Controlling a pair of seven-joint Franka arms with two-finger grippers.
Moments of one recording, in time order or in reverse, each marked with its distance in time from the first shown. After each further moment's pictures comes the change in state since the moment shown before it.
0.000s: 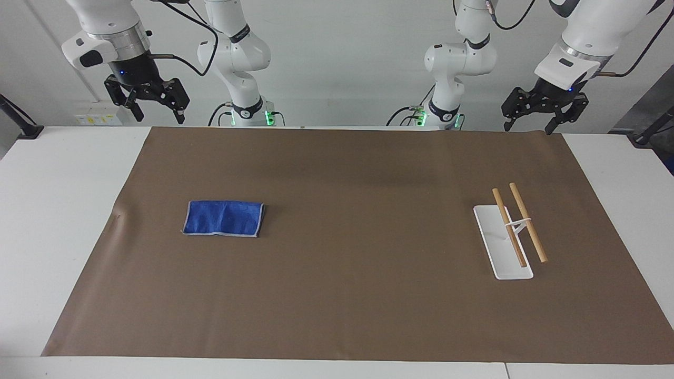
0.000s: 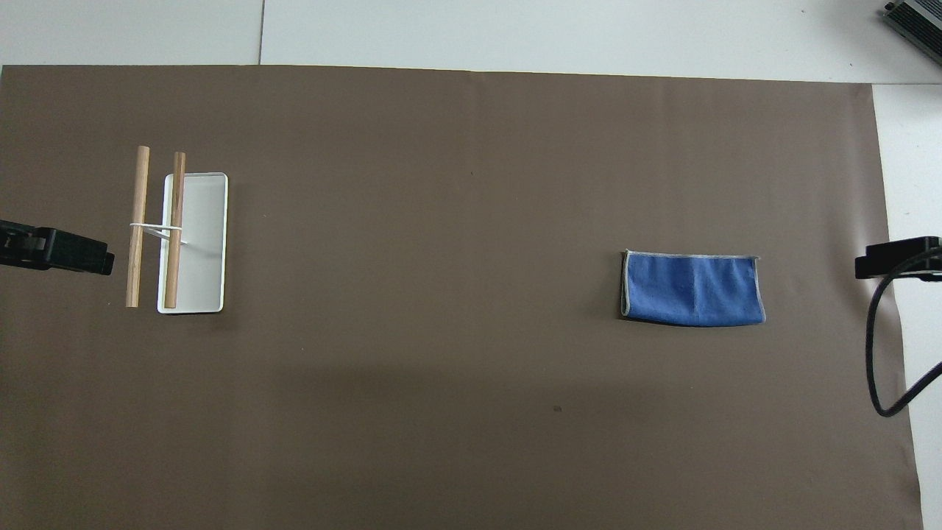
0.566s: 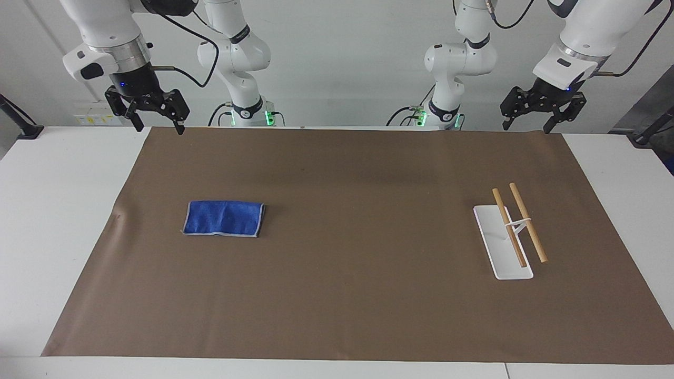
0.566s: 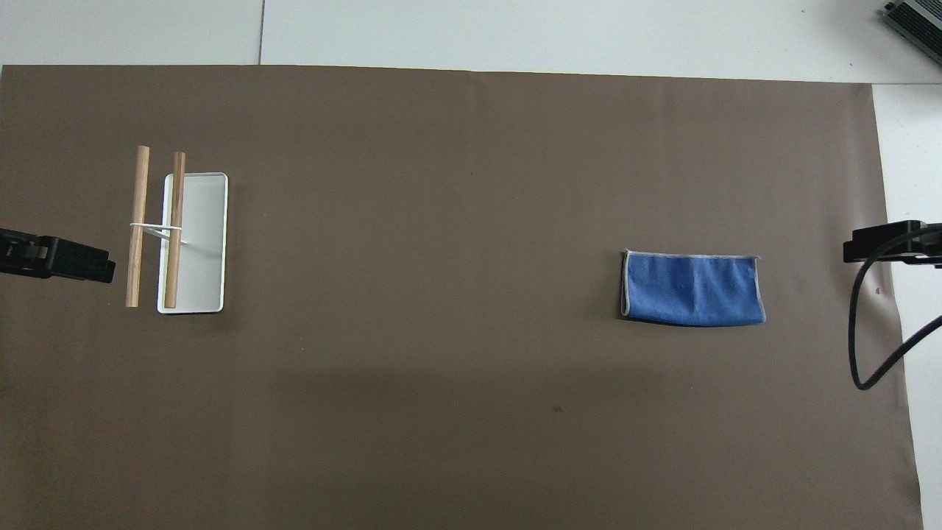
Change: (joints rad) left arm 0.000 -0.016 0.001 -0.029 0.000 0.001 0.000; right arm -0.001 0.030 -0.001 -0.010 0.000 0.062 0.004
